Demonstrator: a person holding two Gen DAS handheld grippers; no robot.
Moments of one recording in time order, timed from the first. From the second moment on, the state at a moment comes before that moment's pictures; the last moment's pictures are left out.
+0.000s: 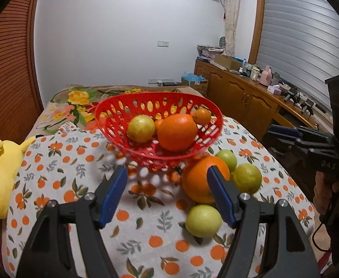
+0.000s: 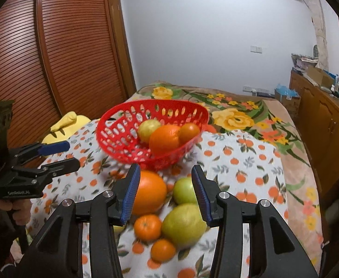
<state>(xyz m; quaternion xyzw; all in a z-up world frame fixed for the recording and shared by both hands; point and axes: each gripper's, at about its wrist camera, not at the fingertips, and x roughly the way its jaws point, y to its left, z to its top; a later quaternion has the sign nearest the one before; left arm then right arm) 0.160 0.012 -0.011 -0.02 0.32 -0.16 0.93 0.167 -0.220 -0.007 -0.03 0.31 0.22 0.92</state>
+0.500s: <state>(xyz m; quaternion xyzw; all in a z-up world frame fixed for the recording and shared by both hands) 0.145 -0.017 -0.055 -0.01 0.37 -0.18 0.91 0.126 -0.246 -0.067 0.01 0.36 0.21 0.91</state>
